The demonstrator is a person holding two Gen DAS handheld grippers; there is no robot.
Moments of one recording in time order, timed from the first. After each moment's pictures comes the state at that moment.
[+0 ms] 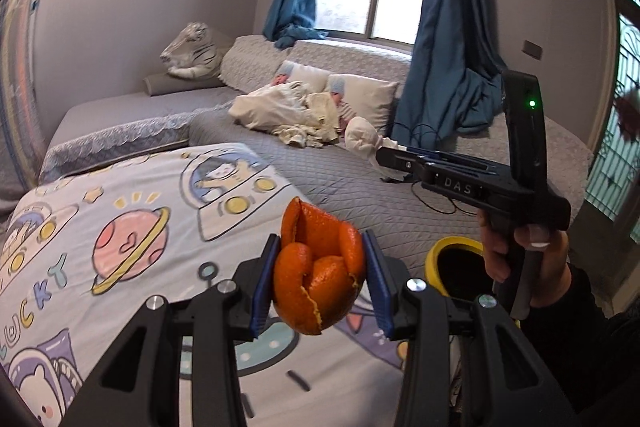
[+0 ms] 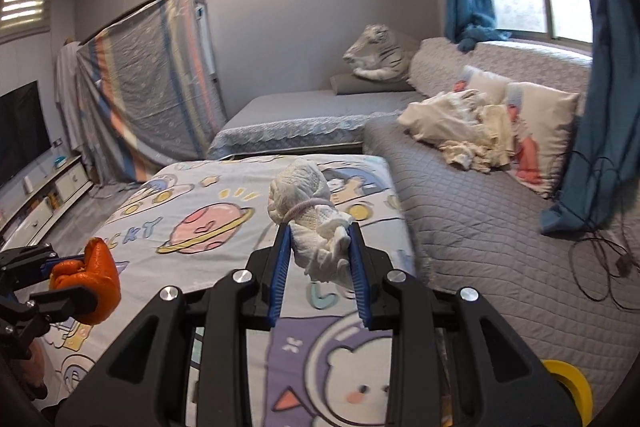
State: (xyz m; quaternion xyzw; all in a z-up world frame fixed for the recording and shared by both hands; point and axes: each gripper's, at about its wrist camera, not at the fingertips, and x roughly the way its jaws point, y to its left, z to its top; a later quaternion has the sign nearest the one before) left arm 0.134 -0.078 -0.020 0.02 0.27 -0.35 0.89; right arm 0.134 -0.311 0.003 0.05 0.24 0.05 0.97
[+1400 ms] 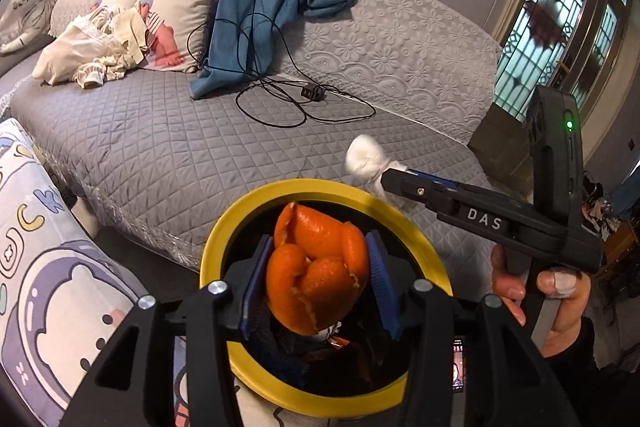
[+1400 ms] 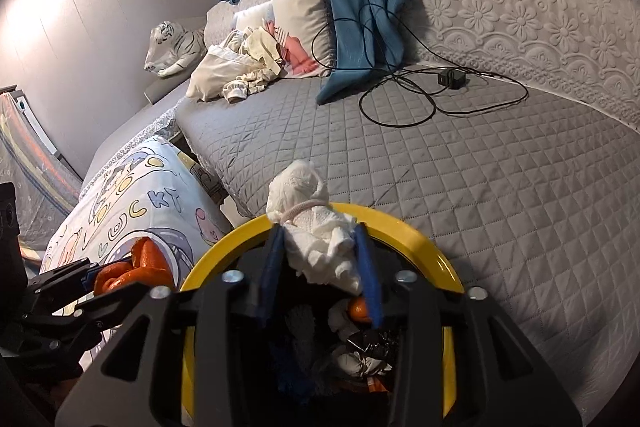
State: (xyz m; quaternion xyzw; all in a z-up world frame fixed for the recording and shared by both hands) left arm 0.121 -0.389 -0.128 0.10 0.39 -0.56 0.72; right arm -0.029 -0.555 -0.123 0.25 0.31 -0.23 0.89
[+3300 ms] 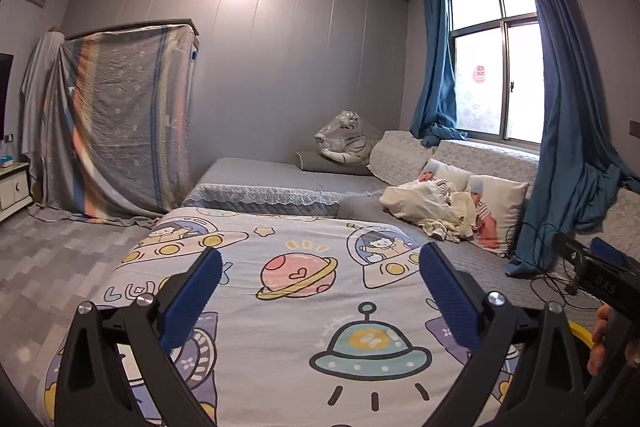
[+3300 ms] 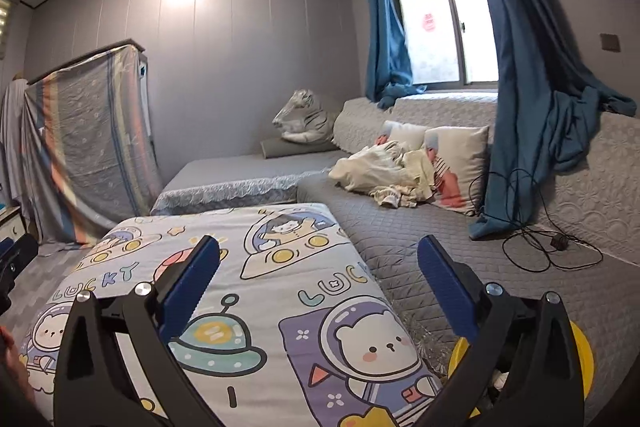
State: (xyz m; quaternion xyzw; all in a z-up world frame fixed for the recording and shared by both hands) left arm 0.052 0.047 -0.006 -0.05 0.12 -0.07 0.99; right arm 0.022 -0.215 0.003 0.04 0.12 -0.11 0.99
